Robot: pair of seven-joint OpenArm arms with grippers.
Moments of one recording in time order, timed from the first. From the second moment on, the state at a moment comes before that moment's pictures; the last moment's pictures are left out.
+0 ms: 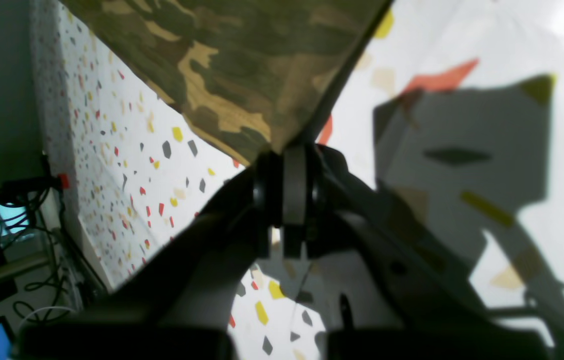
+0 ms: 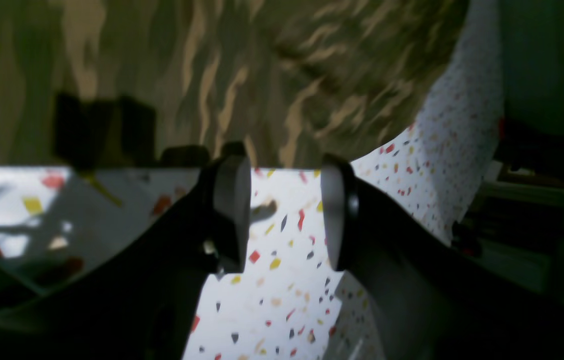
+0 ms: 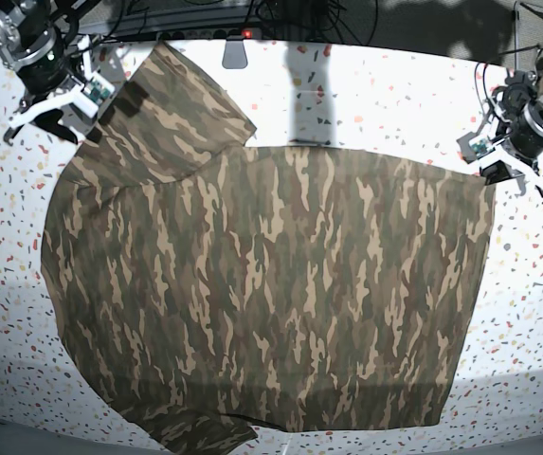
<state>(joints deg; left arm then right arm) 12.7 -40.7 14.7 79.7 27.6 -21.2 -0.5 -47.4 36.9 9.0 119.0 -27.0 16.6 -18.9</state>
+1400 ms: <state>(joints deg) 12.4 -40.4 14.8 80.1 27.4 -21.4 3.1 -25.2 38.0 -19.8 99.5 -44.5 22.8 -25.4</state>
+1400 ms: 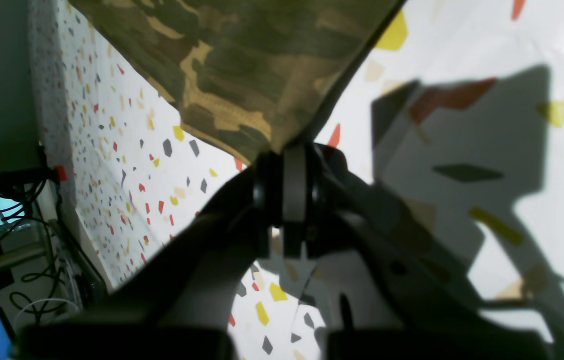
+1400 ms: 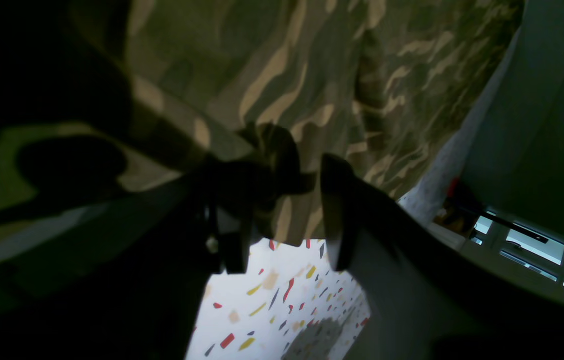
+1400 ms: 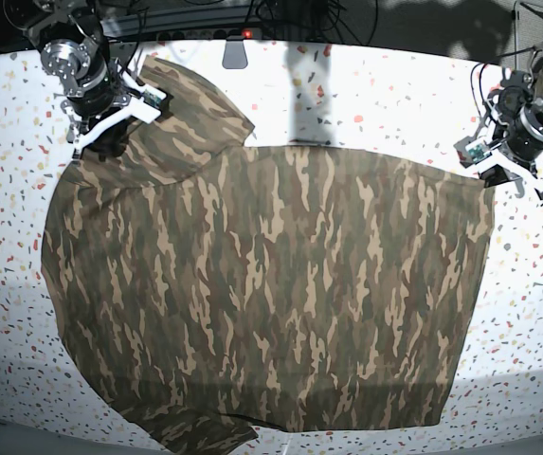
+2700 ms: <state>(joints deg) 45.4 -33.1 -13.1 102.5 12.3 -16.9 2.0 -58.9 41.6 -1.8 118.8 -21.9 5.1 -33.0</state>
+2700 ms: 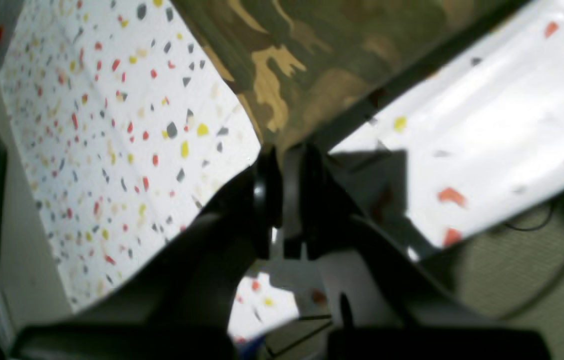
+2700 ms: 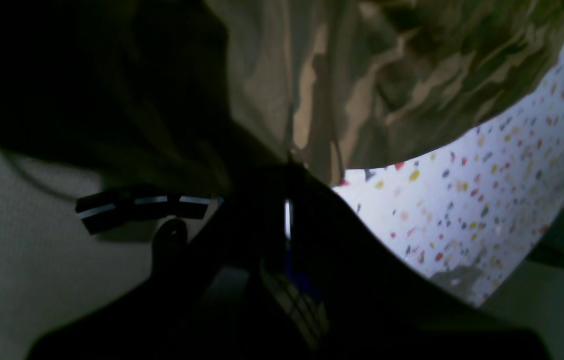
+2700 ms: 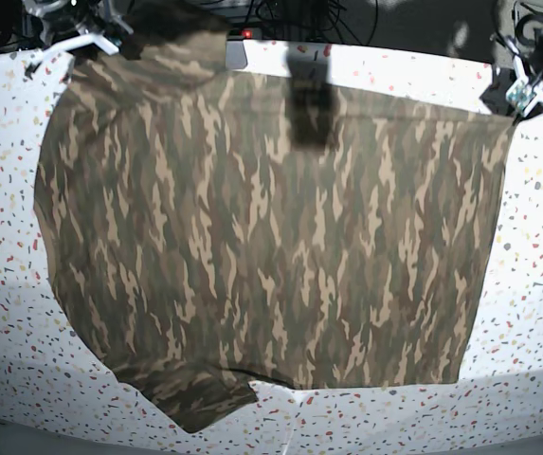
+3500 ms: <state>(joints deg) 46.3 -28.8 -16.5 105.1 15.2 -16.7 -1.5 -63.6 41.4 1.6 127.5 -24.9 0.1 -35.5</state>
